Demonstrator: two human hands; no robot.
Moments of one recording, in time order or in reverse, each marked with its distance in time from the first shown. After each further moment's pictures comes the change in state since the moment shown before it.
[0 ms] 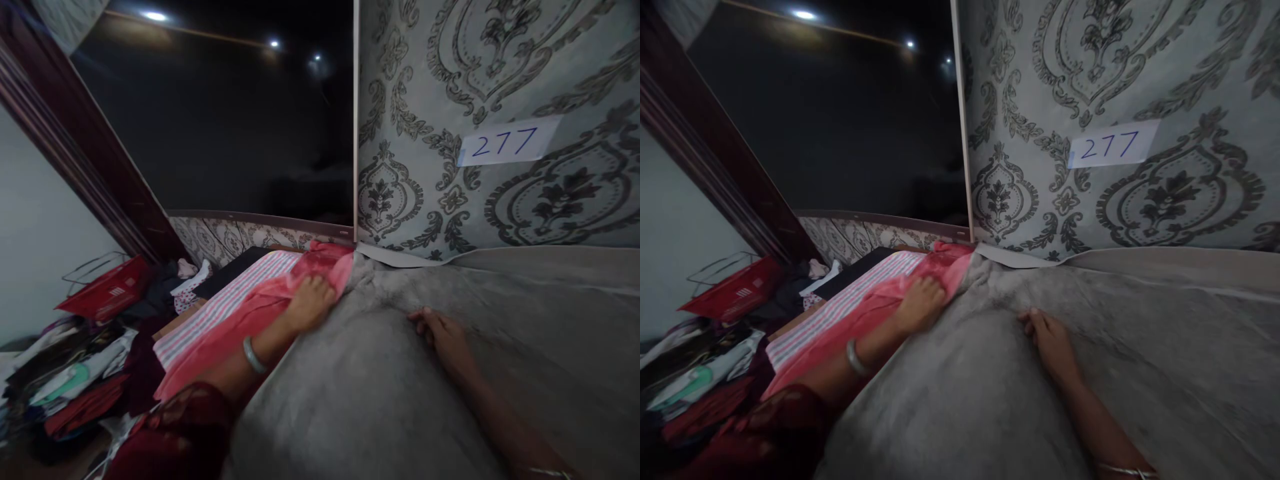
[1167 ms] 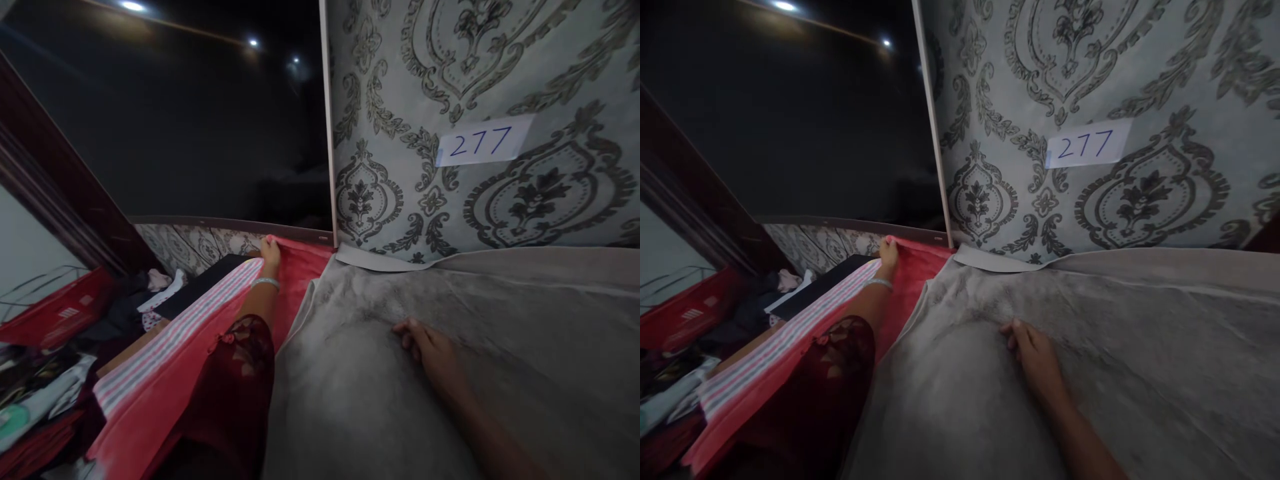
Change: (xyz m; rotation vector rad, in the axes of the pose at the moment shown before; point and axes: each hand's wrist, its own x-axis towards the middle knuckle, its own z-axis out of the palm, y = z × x) left_hand 0.142 -0.150 0.064 -0.708 0.540 -0.873; right_hand 0.000 -0.007 0.001 0.018 0.007 0.041
